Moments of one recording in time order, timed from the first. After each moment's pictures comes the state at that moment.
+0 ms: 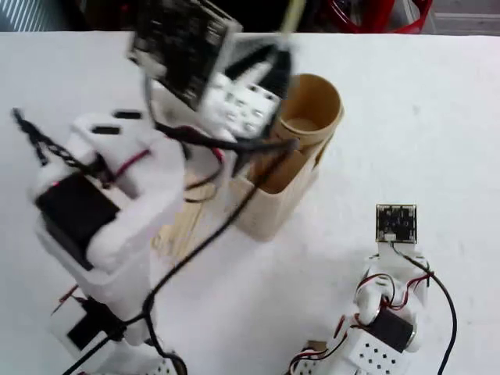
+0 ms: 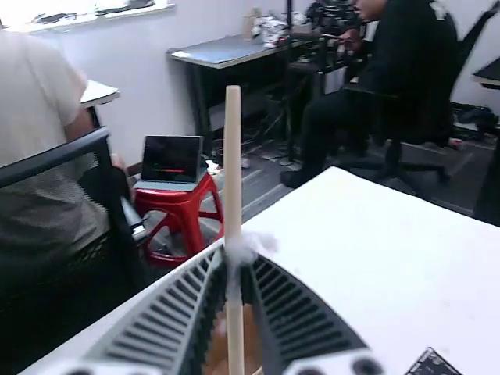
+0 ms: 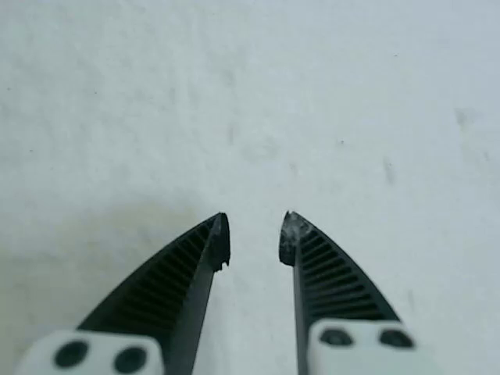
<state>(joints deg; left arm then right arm) 38.6 -1.6 -66.4 87.7 -3.5 28.8 -102.8 96.4 60.0 31.7</state>
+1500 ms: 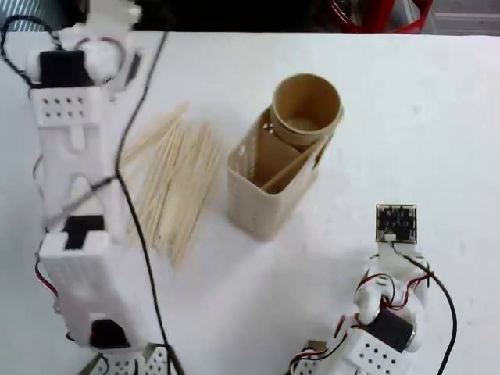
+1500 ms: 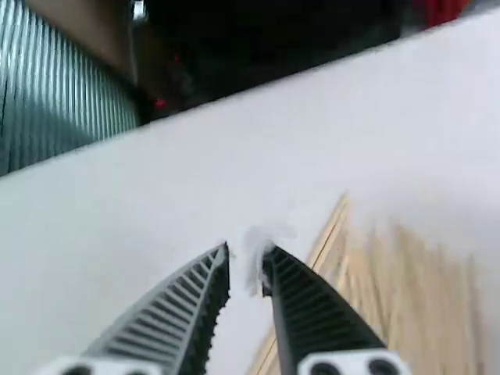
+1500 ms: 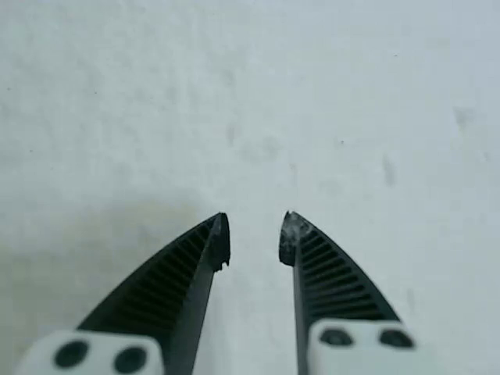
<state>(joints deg) -11.6 27.4 -55.1 87.3 -22.1 28.8 -102.8 96.4 60.0 31.7</state>
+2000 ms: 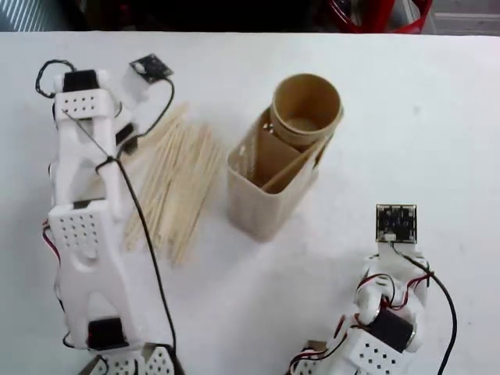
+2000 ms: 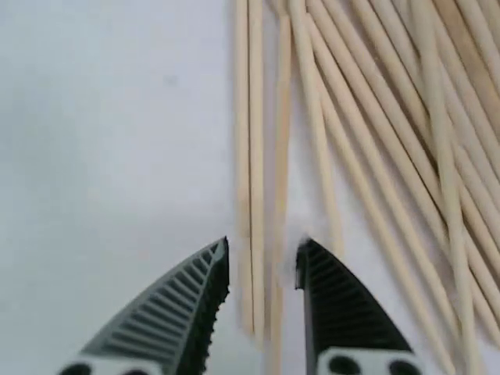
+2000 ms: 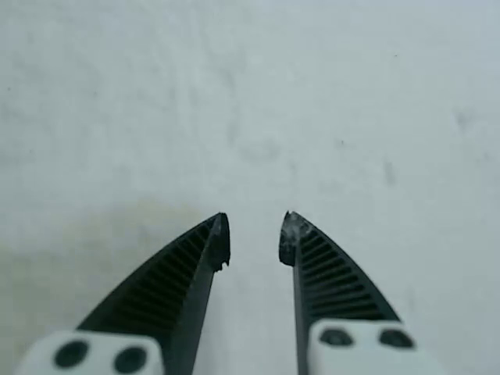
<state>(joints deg) -15.4 50.3 -51.2 92.3 -50.7 28.8 -102.8 96.4 60.0 31.7</state>
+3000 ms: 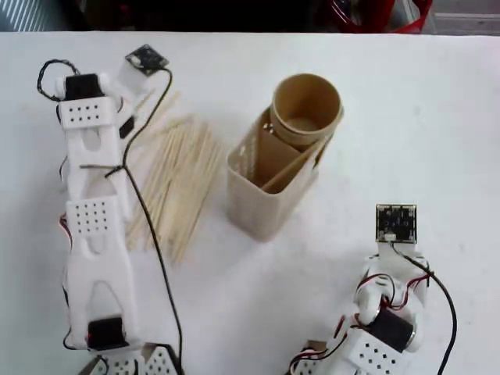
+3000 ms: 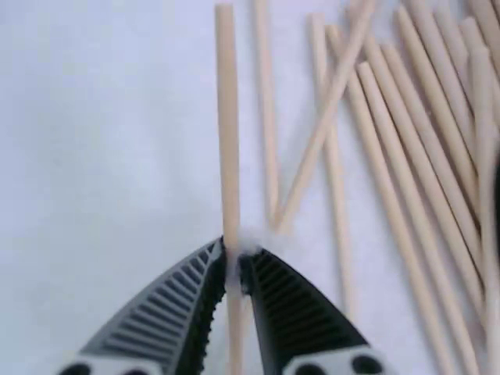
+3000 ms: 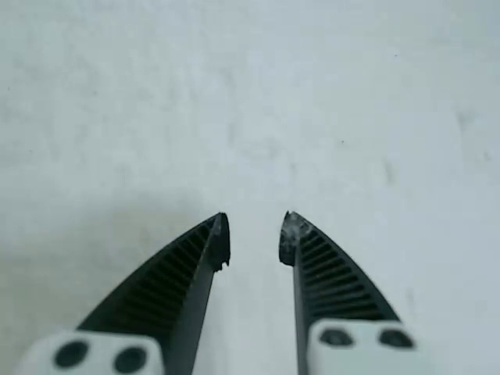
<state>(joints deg) -15.6 69.8 -88.9 102.3 -44.5 28.8 -102.8 96.4 60.0 31.7</state>
